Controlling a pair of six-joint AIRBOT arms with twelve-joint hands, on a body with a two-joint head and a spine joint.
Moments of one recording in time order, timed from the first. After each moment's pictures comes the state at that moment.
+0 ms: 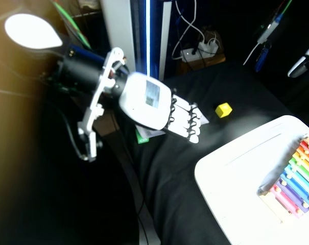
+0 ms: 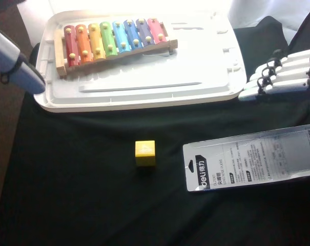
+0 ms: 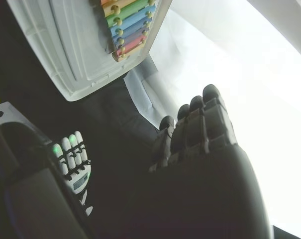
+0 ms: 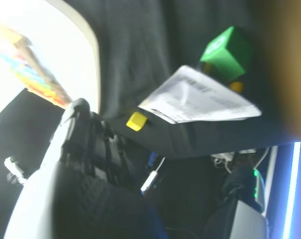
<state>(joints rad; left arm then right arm) 0.26 -0.79 1.17 1.23 -0.24 0.19 -0.43 -0.78 1.18 -1.69 0.68 0.51</state>
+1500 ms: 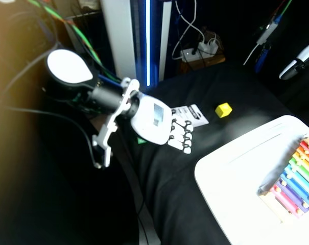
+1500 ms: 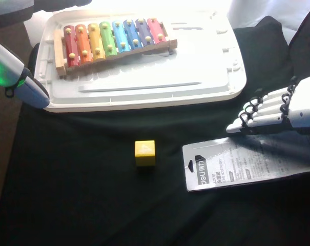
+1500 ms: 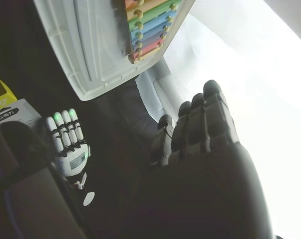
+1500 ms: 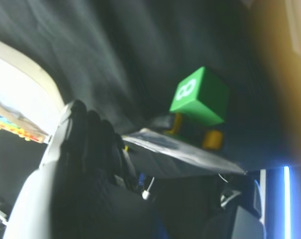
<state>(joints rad) 0.31 -0.79 1.17 1.15 -0.24 0.23 -0.59 -0.93 1.28 -1.66 0.62 0.52</state>
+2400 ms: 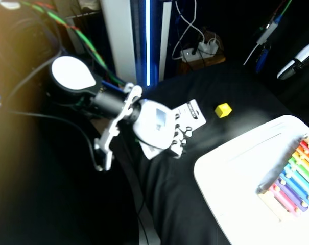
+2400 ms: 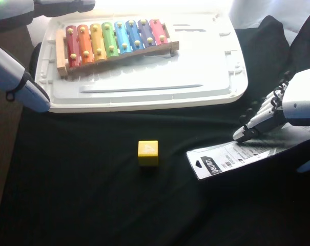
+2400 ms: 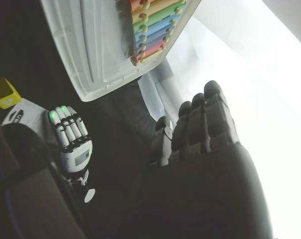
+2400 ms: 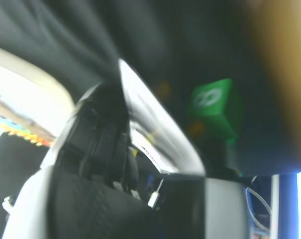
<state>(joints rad) 0.34 -0.79 1.17 1.12 -0.24 0.24 -0.60 -0.95 1.30 -1.61 0.59 0.52</state>
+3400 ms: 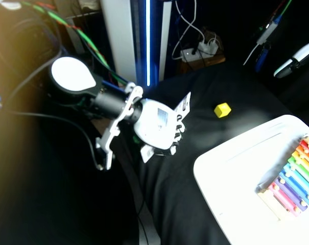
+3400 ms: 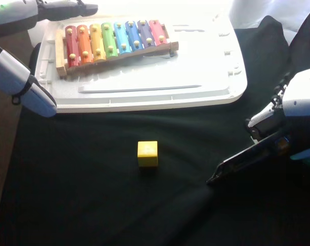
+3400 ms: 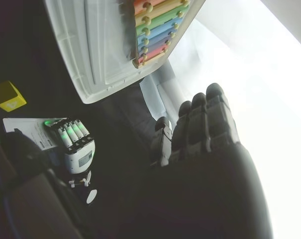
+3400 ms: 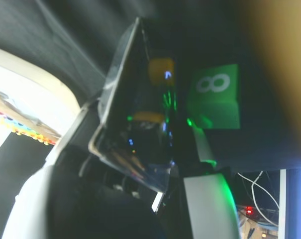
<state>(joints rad) 0.35 -0.80 1.17 1.12 -0.25 0.25 -0.60 -0.96 1.31 -1.55 0.59 0.52</state>
